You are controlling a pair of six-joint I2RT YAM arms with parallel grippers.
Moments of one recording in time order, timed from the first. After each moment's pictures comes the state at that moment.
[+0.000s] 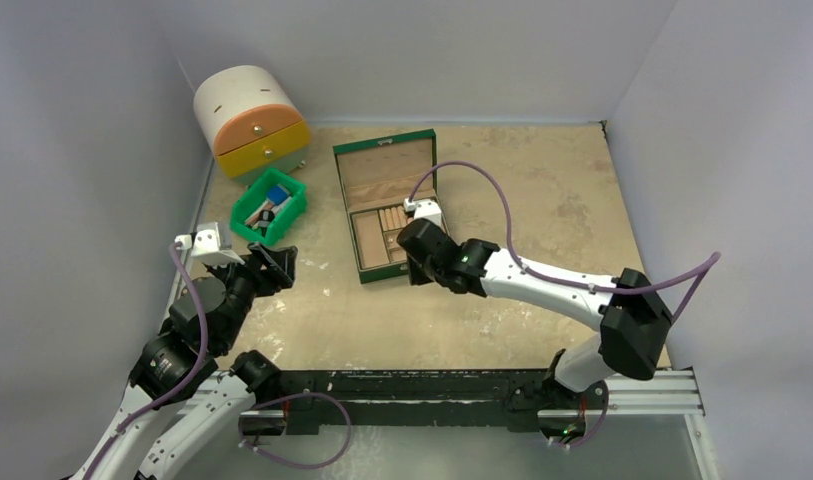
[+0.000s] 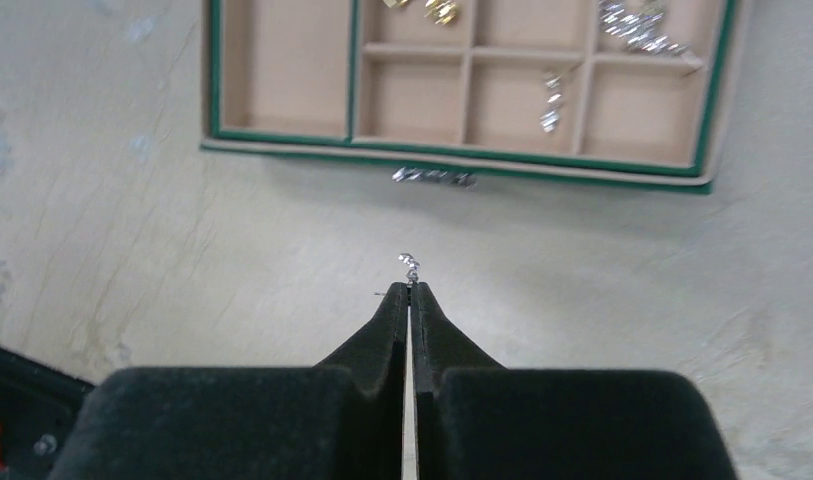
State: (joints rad) left arm -0.63 0.34 0.79 -0.65 -0.48 -0.52; right arm 1.02 1.50 1.10 -0.49 0.36 0.65
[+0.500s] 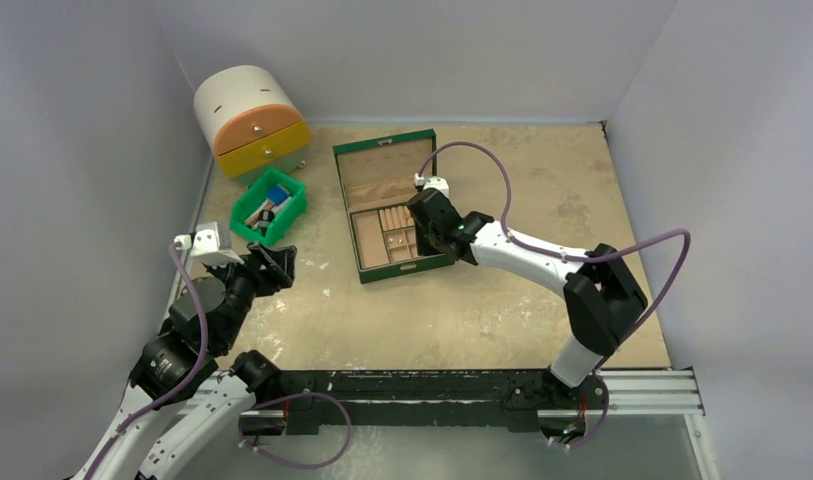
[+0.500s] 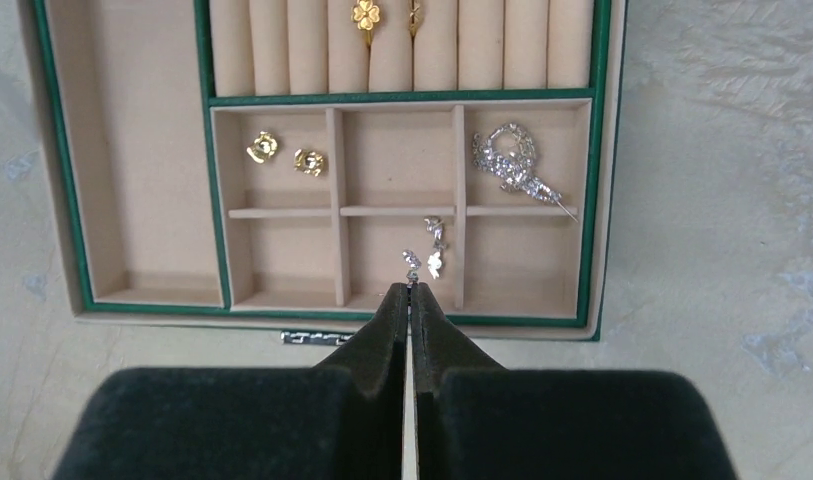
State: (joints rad) left arm -0.62 0.34 0.79 -0.65 -0.48 -0.52; right arm 0.81 1.65 1.19 -0.43 0.32 0.52
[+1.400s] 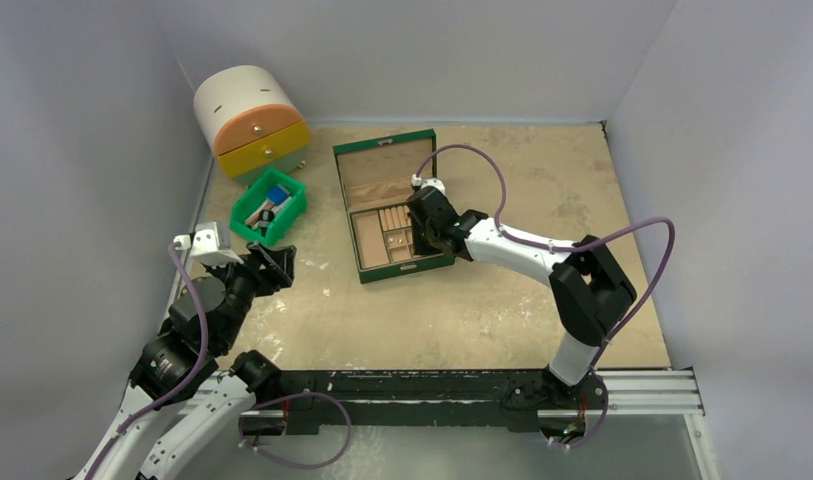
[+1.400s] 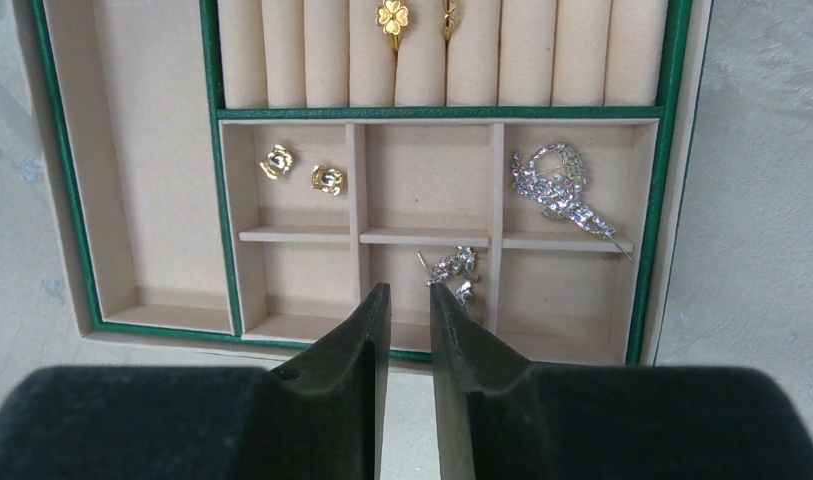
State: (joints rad) left arm -0.62 0.34 0.79 -0.65 -0.48 -0.52; right arm 0.77 1.74 1.19 -0.37 0.22 0.53
